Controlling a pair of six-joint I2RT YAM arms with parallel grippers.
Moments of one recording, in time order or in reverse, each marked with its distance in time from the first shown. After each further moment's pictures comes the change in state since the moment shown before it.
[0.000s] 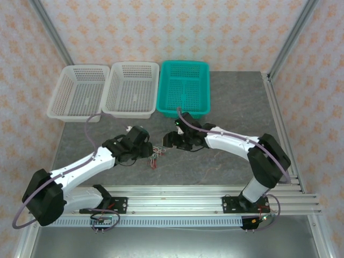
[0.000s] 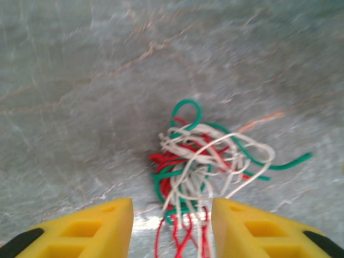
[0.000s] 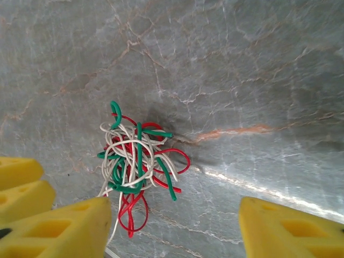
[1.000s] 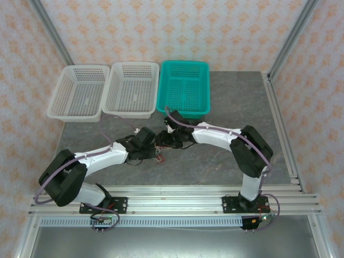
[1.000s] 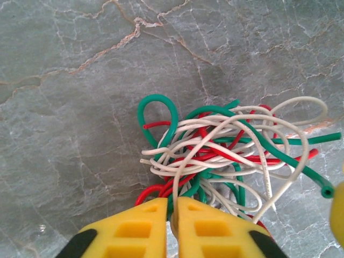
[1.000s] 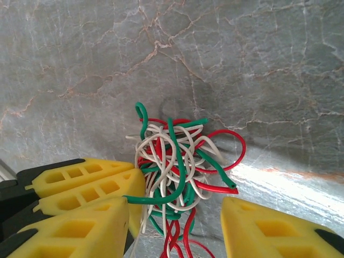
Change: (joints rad) left arm 0.000 0.231 -0.023 0.206 0.013 0.014; right arm 0.025 0.173 0.154 -0.002 -0.048 -0.018
